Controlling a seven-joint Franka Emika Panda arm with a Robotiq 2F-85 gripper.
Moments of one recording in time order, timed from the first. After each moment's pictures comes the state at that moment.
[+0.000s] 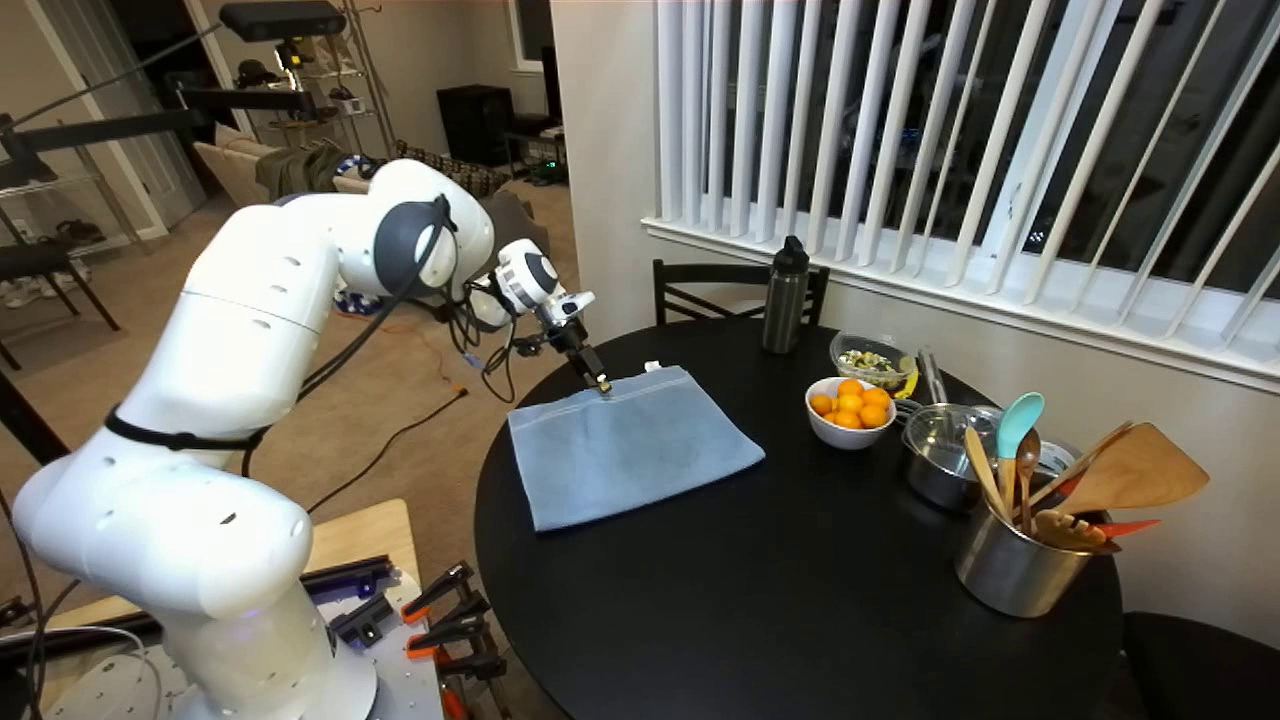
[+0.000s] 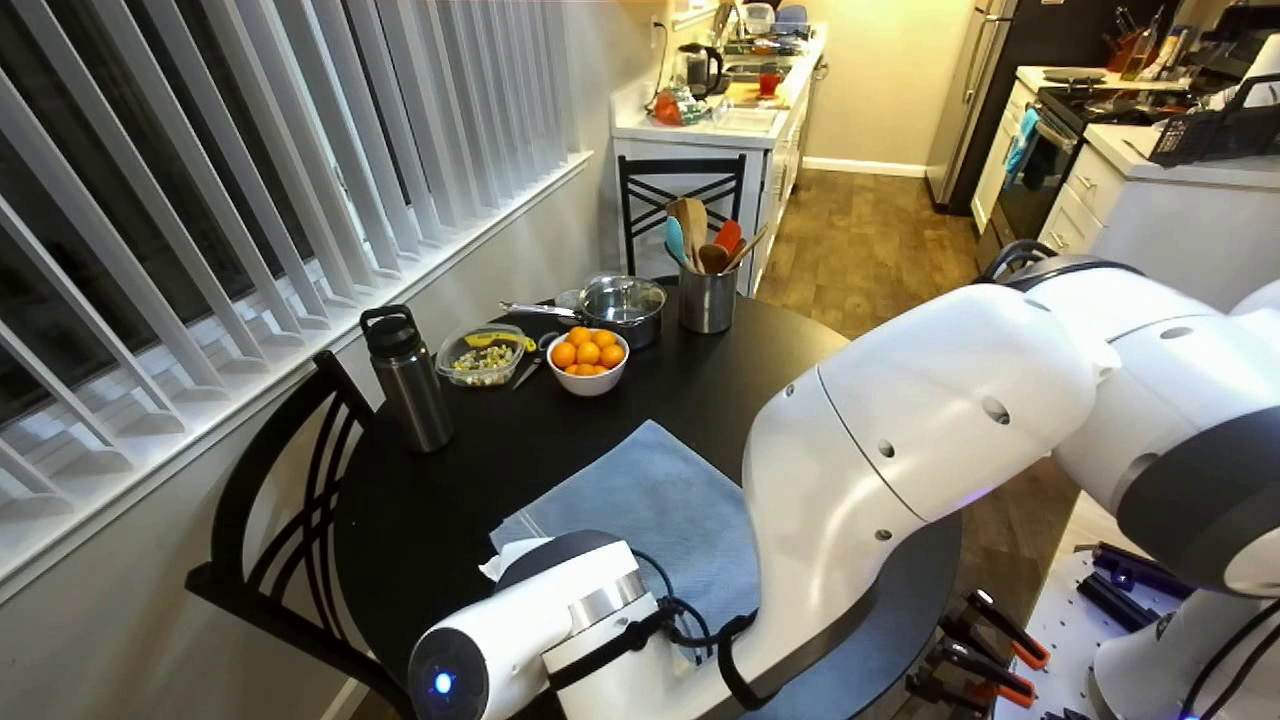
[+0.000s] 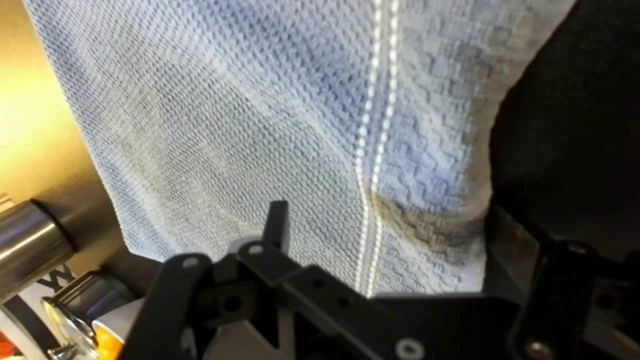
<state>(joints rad) 0.78 0.86 0.03 -1.46 -0.70 1.99 1.19</state>
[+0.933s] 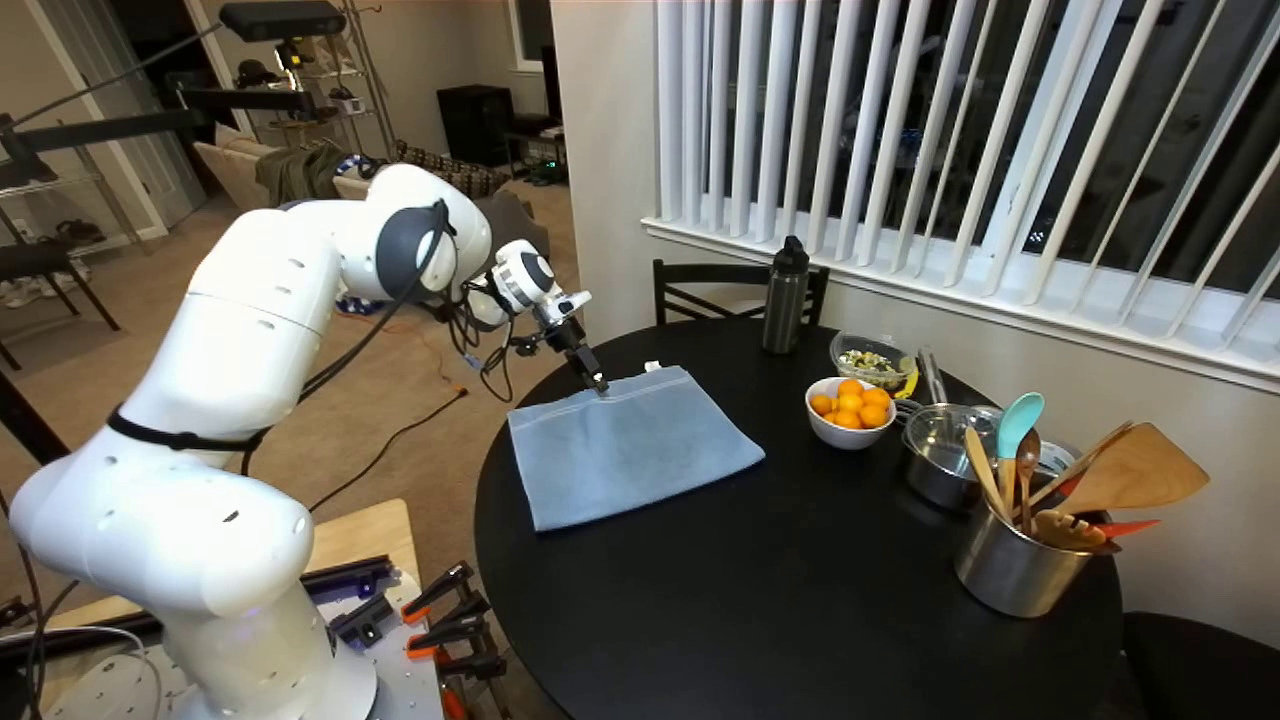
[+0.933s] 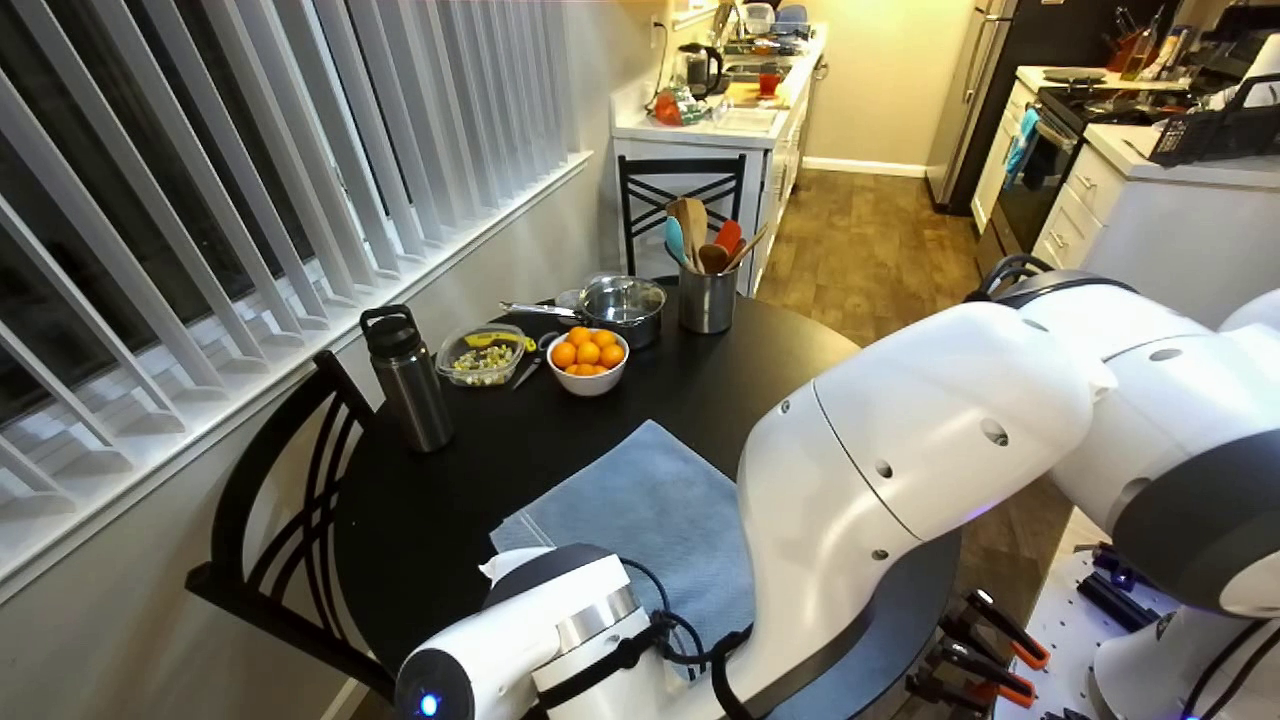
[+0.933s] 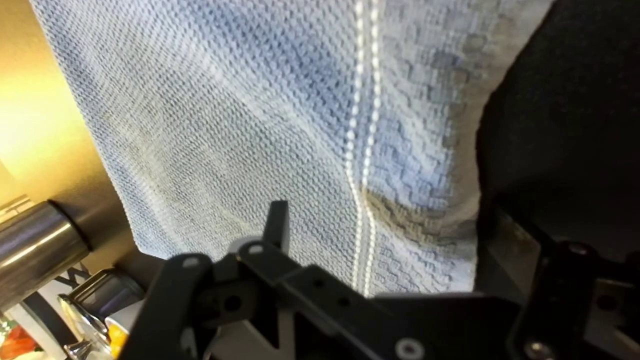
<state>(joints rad) 0.80 0.89 0.02 -1.41 -0.70 1.95 1.20</state>
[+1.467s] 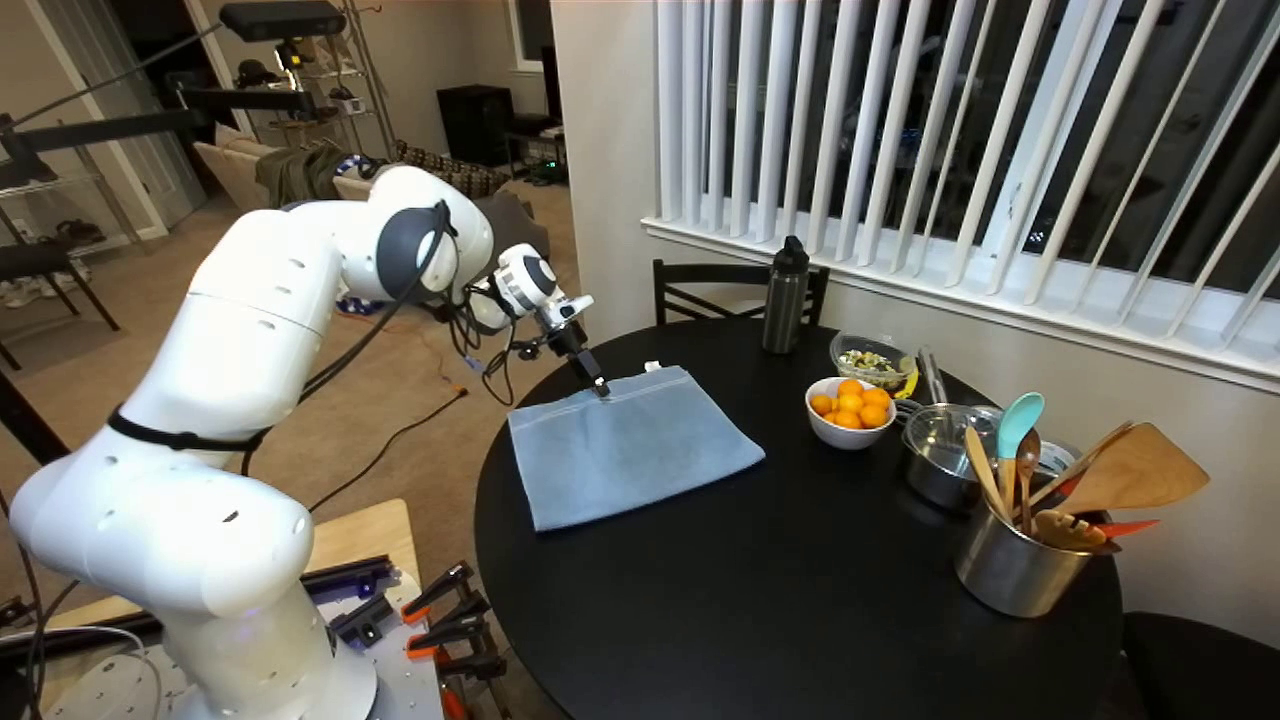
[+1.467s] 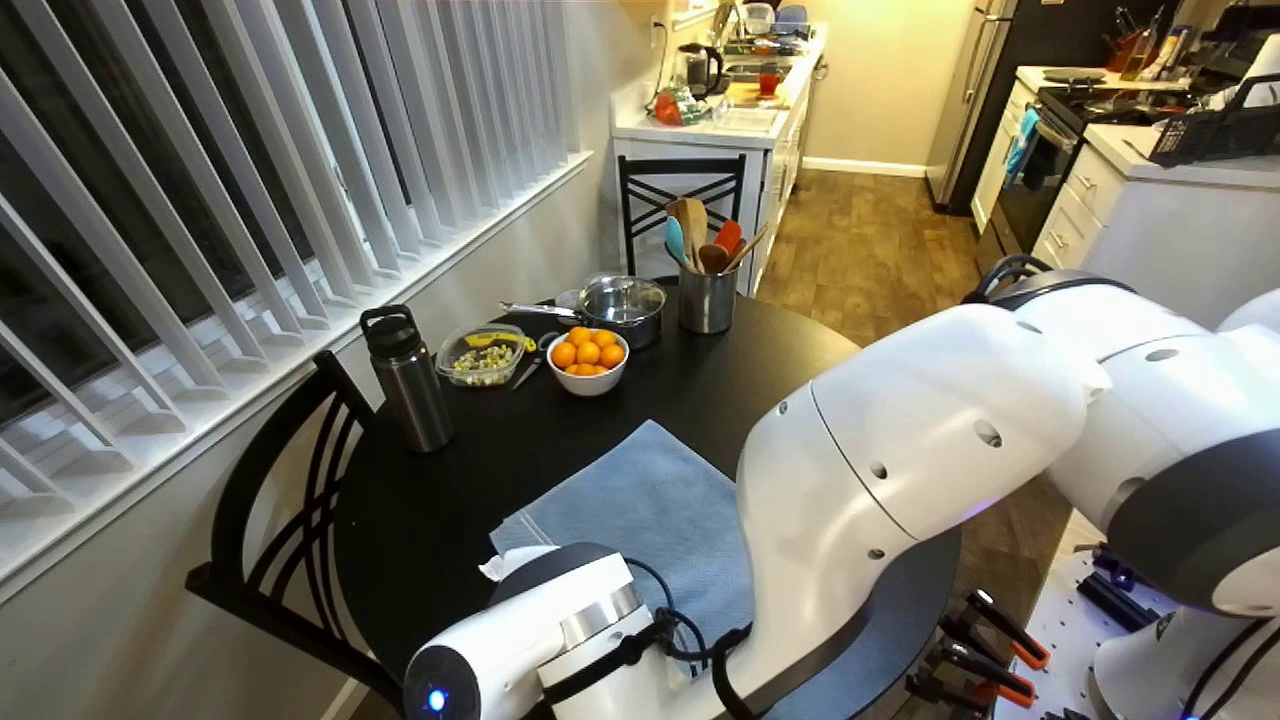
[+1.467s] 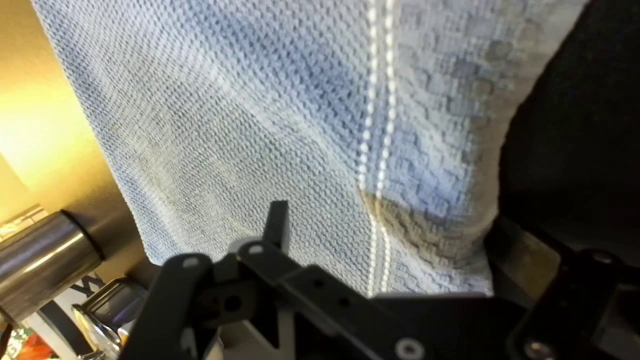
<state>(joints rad) 0.80 0.89 0.01 -1.42 -0.70 1.95 1.23</state>
